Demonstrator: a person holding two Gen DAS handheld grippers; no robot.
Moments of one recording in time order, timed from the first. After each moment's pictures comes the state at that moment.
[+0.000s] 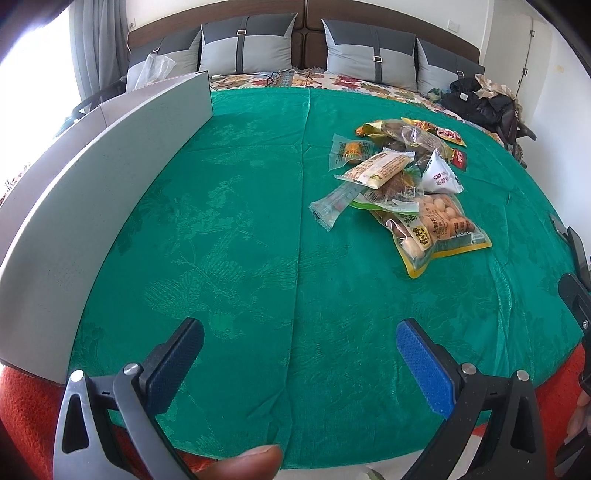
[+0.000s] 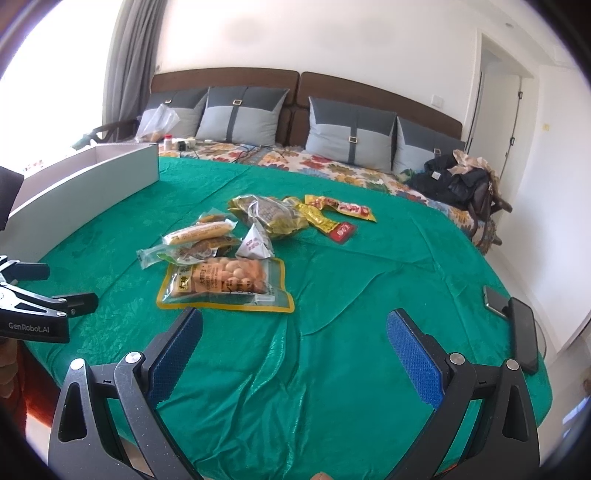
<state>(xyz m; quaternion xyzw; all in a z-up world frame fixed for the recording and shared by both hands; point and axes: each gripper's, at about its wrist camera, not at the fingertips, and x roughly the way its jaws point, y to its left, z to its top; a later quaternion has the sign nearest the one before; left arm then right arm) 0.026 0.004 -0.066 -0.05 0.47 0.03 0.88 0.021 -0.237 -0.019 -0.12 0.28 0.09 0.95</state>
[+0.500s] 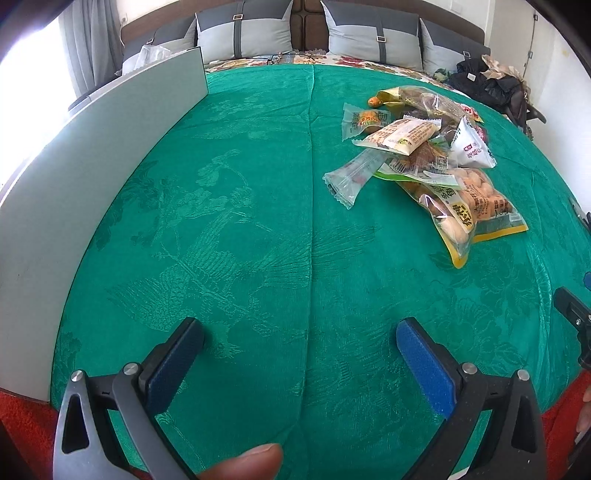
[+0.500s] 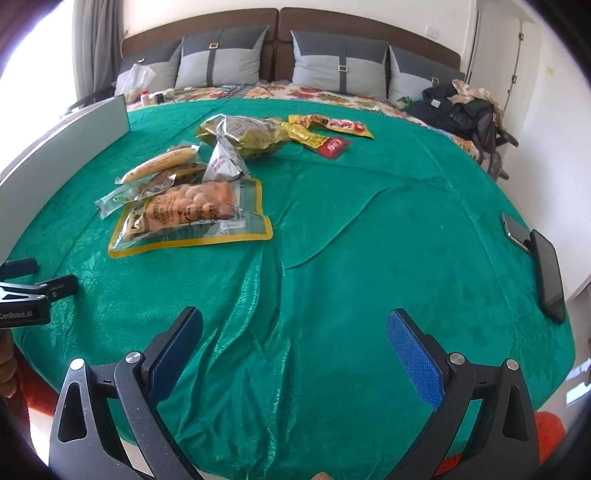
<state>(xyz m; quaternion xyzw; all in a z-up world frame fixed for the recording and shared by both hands) 0.043 0.008 -0.101 -0.03 0.48 0.04 0.87 0.064 -0.271 -0.077 -0.07 0.42 0.06 0.90</state>
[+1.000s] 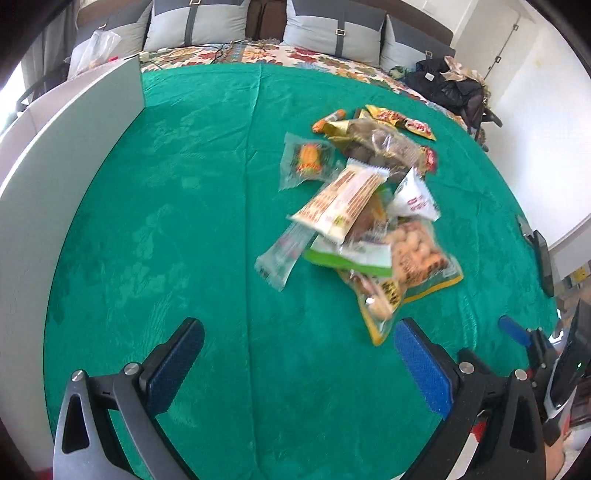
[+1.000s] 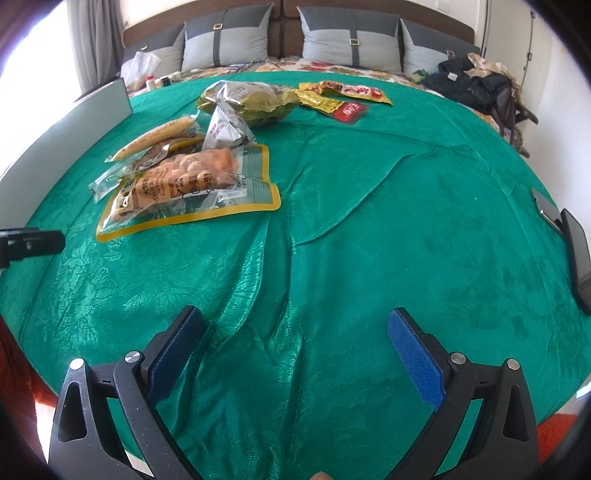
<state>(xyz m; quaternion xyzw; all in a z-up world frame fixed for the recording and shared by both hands) 0.122 0.007 -0.046 -0.08 0.52 -0.10 0.85 0.069 -0.269 -0.094 -0.06 0.45 0.10 0.89</state>
